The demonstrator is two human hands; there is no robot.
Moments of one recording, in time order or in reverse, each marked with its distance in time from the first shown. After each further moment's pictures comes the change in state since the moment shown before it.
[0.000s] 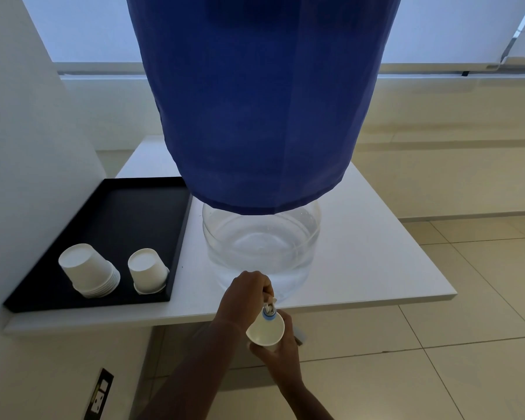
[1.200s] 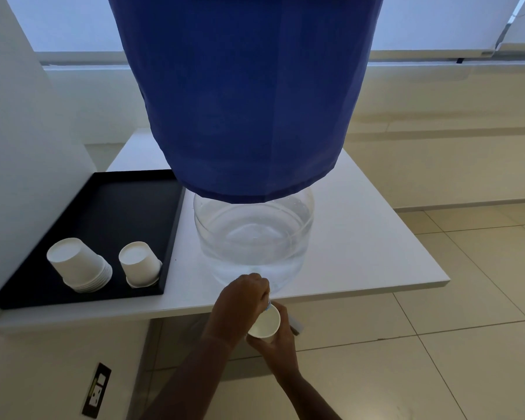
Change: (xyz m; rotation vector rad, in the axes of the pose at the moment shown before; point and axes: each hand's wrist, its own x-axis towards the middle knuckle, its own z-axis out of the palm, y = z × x) left_hand -0.023 0.003 0.008 0.247 0.086 0.193; right_hand -0.002 0.008 -0.004 0.100 0.000 -0.001
